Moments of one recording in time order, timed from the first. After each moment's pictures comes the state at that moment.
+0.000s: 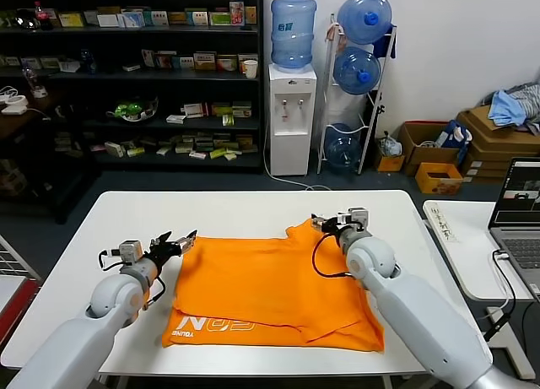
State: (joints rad) left arm 0.85 -0.91 -0.10 -1.48 -0.94 0.28 -0.13; right arm -0.56 1.10 -0.13 1.39 0.92 -0.50 0.39
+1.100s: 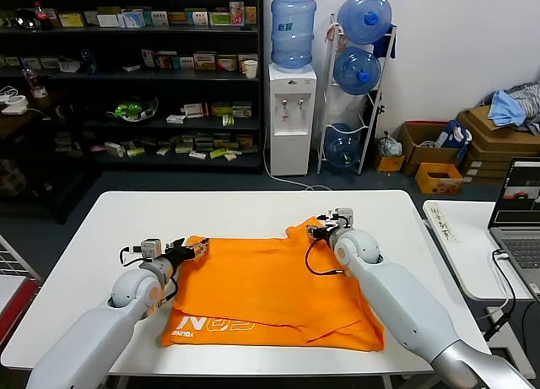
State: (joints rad) left arm 0.76 -0.95 0.00 -1.36 -0.91 0.31 -0.13; right arm -0.49 1.17 -0.16 1.20 0.94 -0.56 0.31
